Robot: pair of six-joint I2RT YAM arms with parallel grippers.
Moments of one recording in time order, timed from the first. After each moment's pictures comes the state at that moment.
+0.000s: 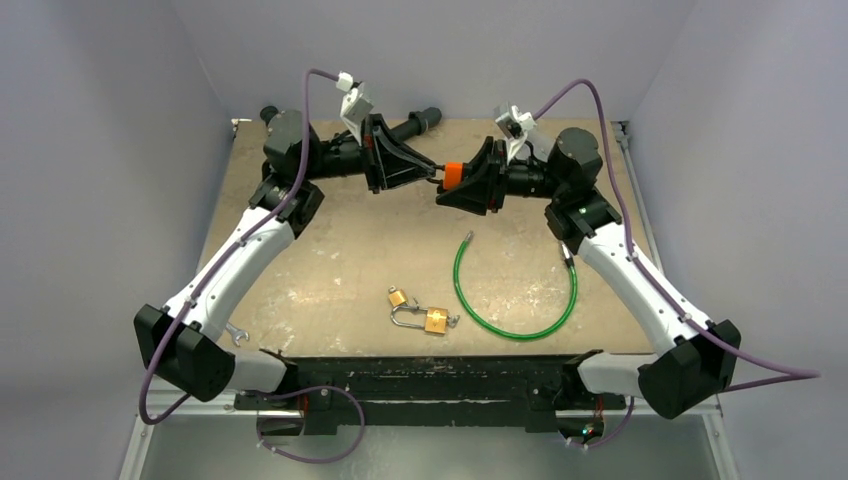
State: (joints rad) left arm -0.45 1.36 1.34 0.27 1.04 -0.49; right arm 0.44 1.26 1.21 0.15 -1.03 0.36
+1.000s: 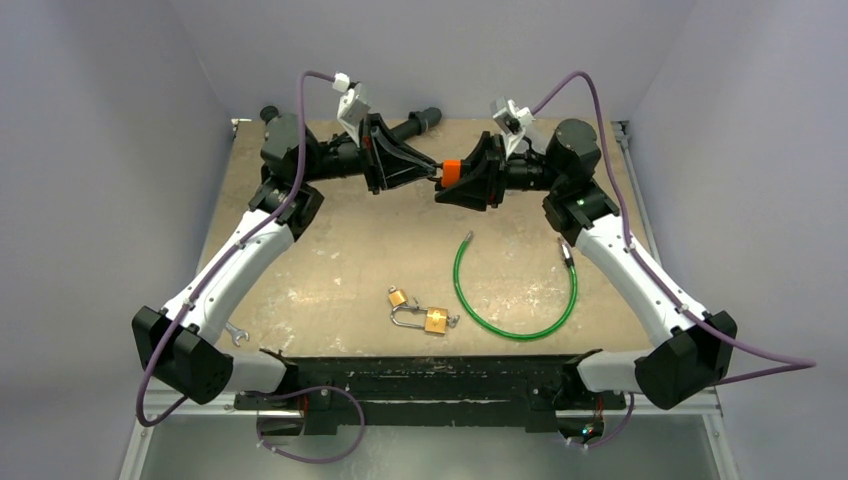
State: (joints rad) left arm -0.47 1.35 1.32 0.32 1.01 -0.49; right arm 0.44 1.31 1.26 0.17 -1.10 0.36
